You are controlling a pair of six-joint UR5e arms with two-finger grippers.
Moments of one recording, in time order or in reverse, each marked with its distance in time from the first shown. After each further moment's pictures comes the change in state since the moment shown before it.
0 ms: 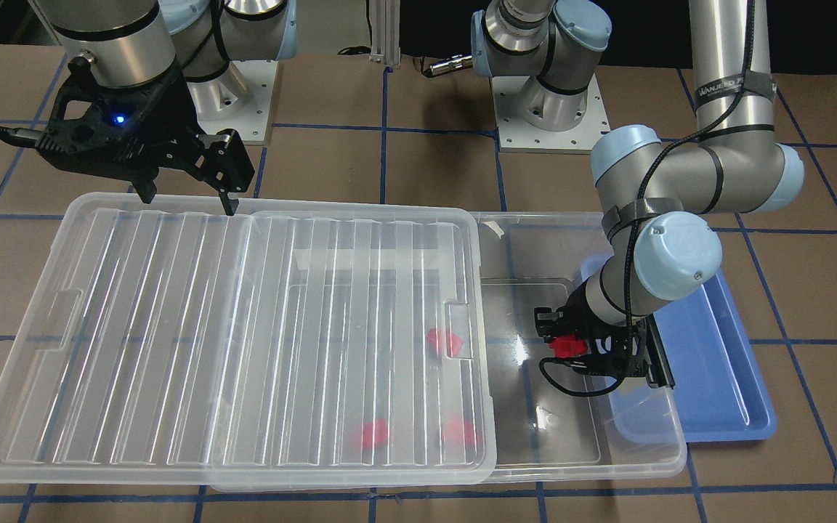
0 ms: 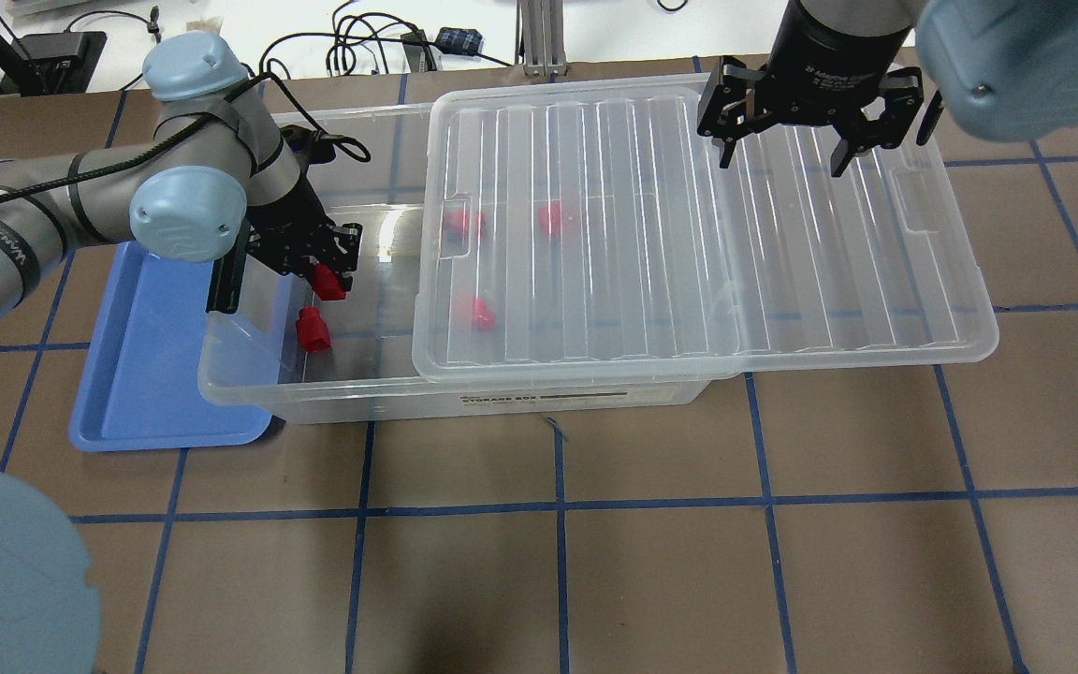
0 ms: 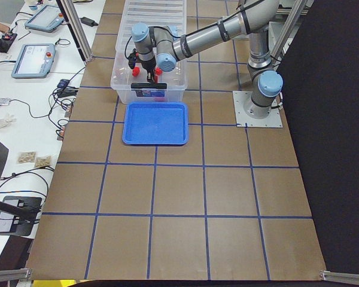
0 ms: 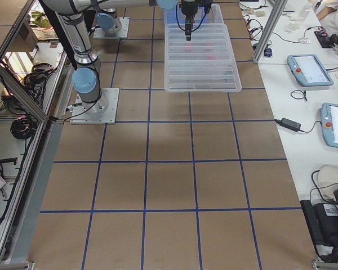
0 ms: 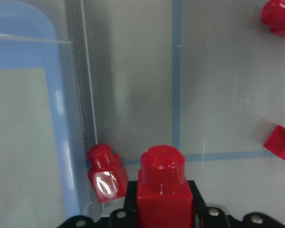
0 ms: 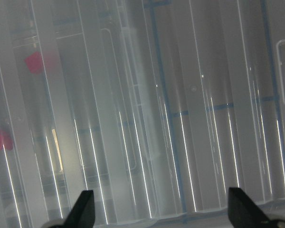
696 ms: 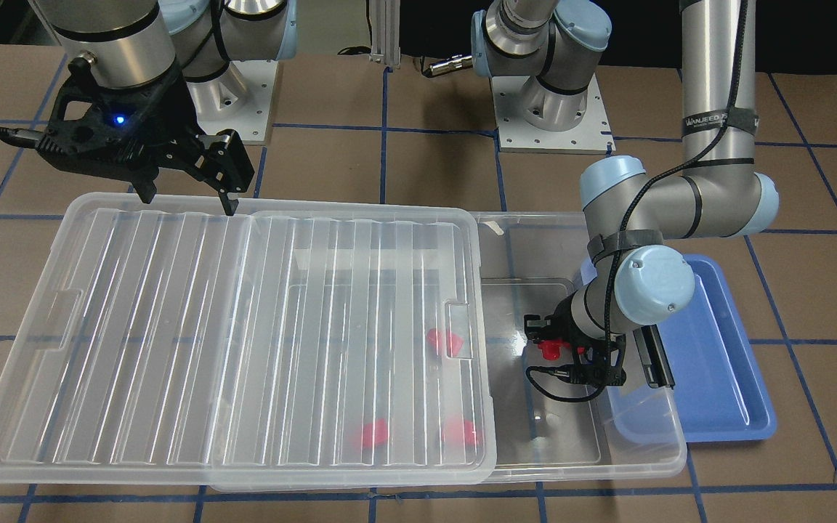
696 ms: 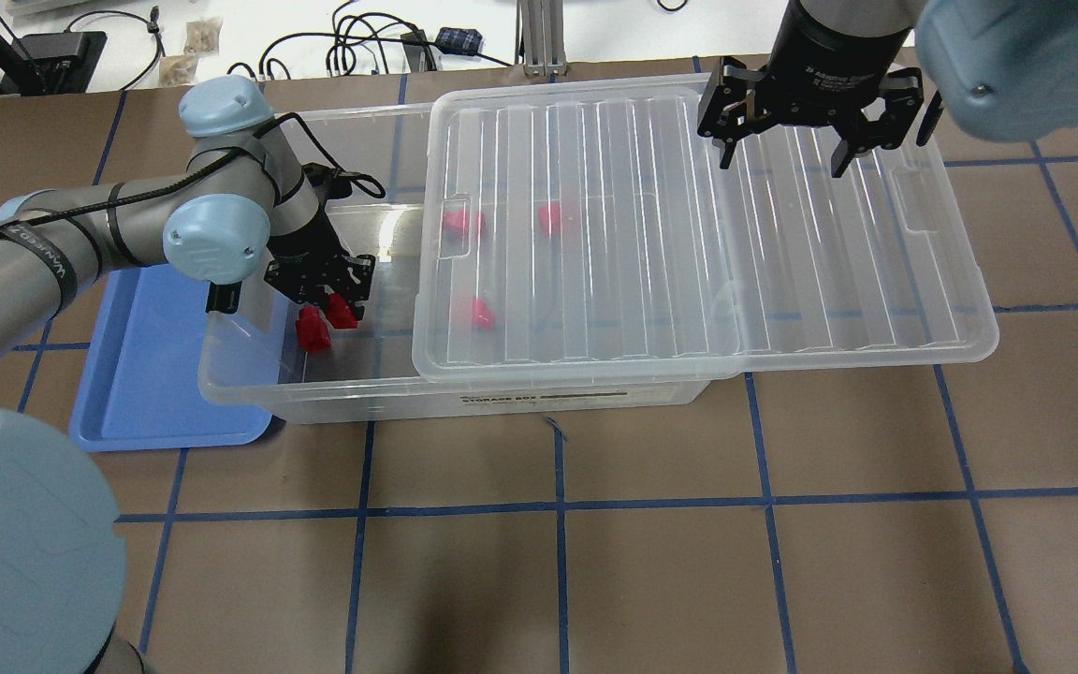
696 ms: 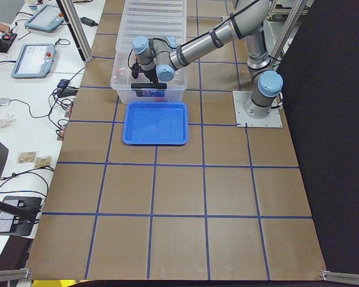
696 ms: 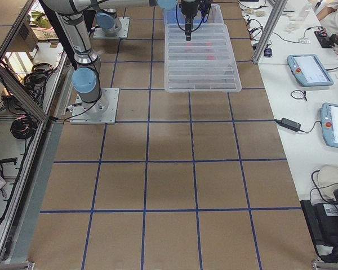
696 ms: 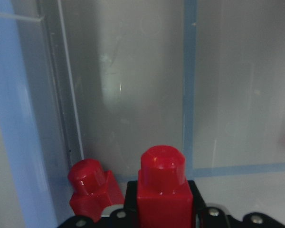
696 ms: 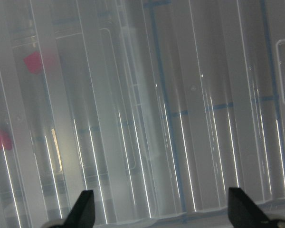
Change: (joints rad) left arm 0.000 -0.058 -0.031 0.014 -0.001 0.013; right arm 0.000 0.000 0.000 0.001 -0.001 0.000
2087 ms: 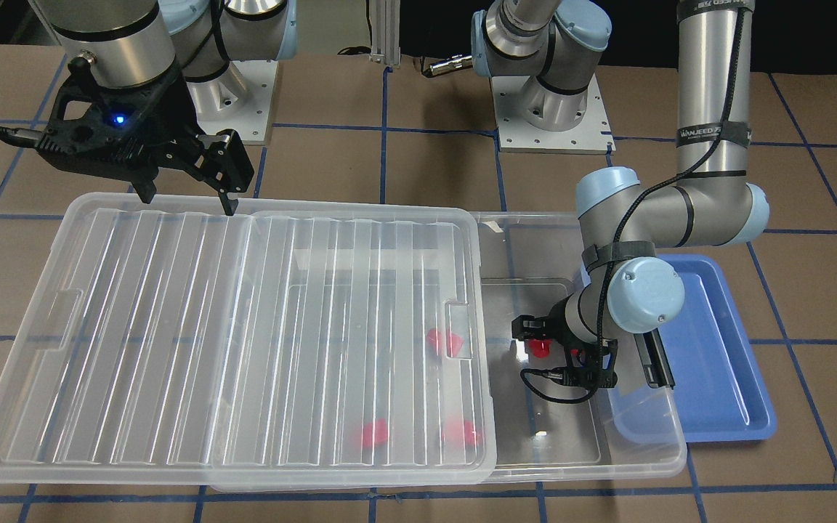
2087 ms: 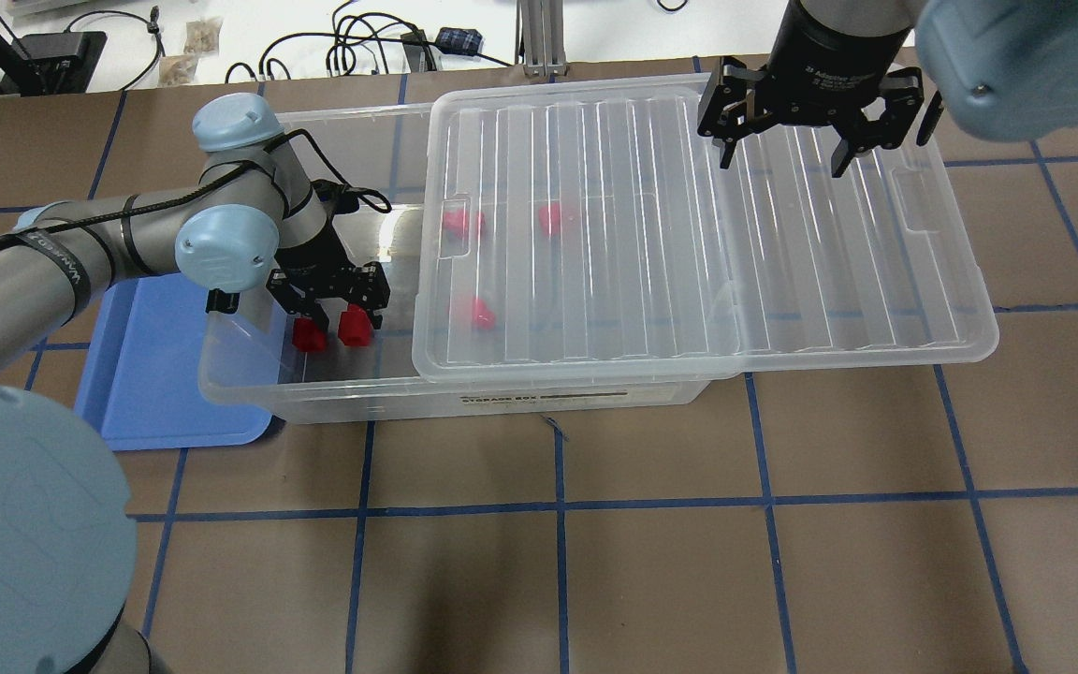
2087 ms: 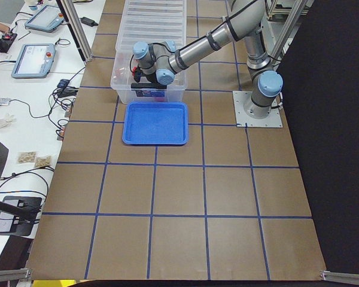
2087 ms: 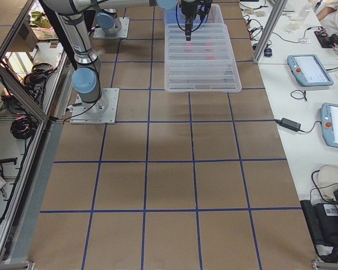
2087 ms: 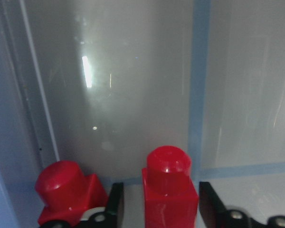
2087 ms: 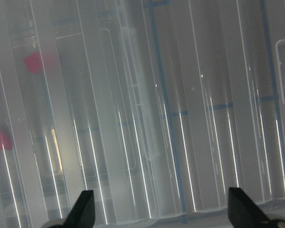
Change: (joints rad) left arm 0.000 -0.016 -0.005 0.002 -0.009 -0.004; right arm -0.002 0.000 -0.001 -0.001 0.000 0.000
